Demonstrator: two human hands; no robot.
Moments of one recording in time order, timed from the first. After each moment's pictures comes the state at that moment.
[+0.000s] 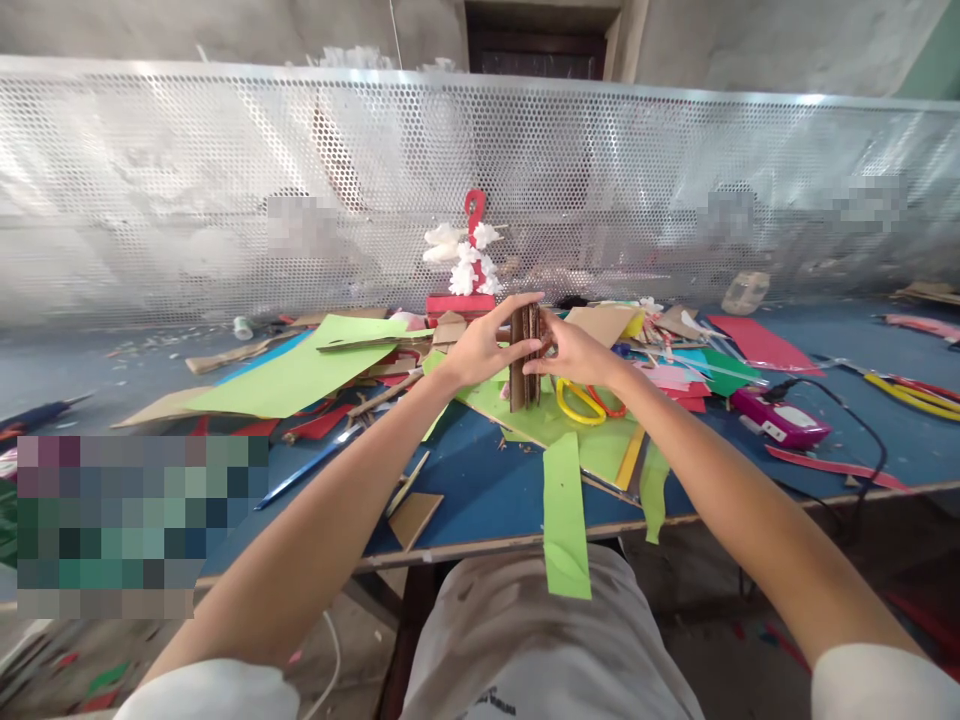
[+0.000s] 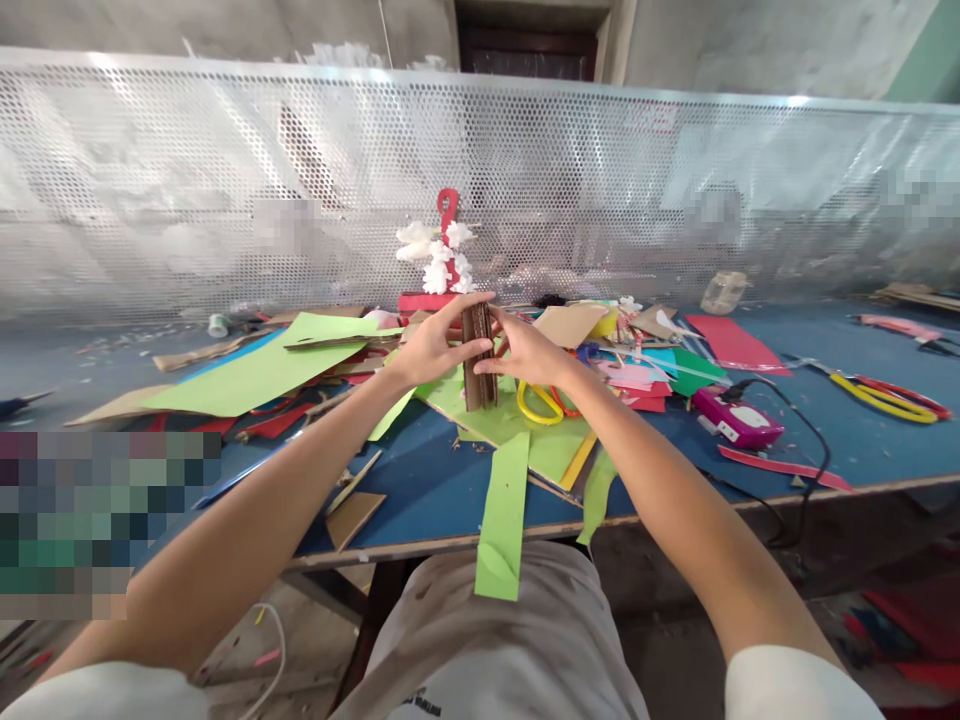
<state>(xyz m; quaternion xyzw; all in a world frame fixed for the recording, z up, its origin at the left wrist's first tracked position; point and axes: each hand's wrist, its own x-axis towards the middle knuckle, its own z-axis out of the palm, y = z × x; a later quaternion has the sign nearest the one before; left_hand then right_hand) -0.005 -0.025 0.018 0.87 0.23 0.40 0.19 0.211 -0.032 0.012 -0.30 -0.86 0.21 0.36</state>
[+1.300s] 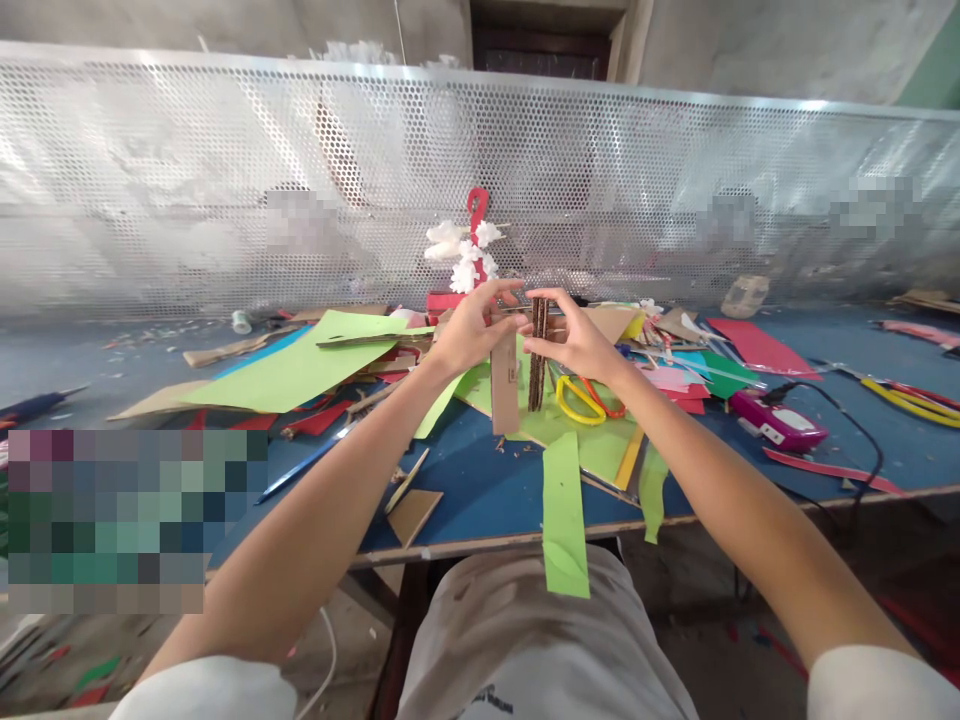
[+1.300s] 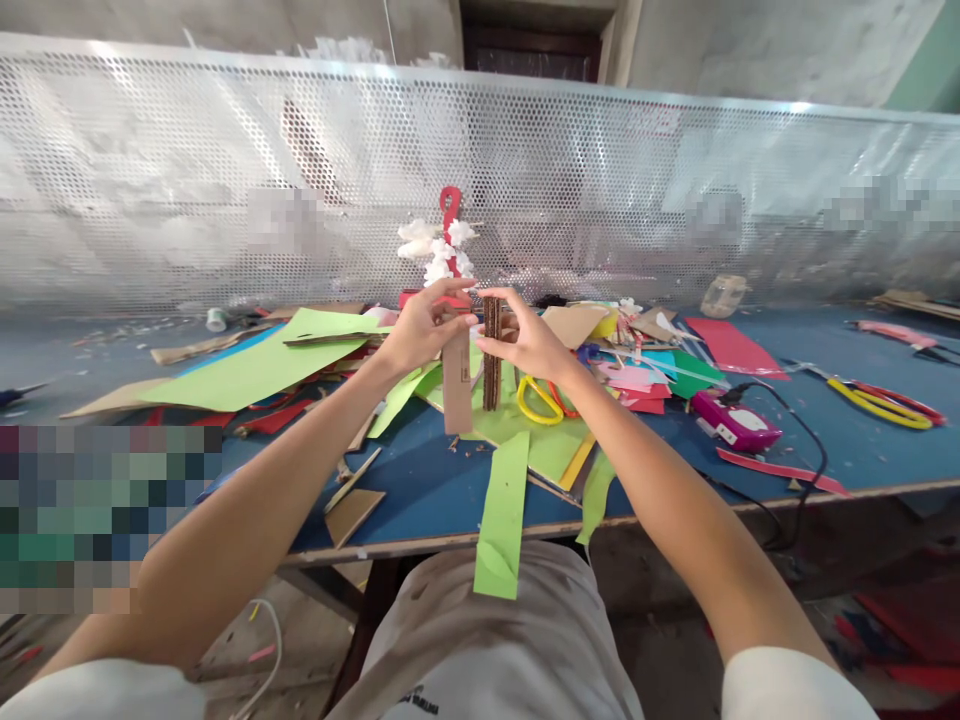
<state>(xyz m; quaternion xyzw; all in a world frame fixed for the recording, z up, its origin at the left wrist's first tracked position) -0.013 -0.002 0.021 0.80 0.24 0.52 0.18 0.208 -0.033 0.013 -0.28 -0.80 0.29 0.46</state>
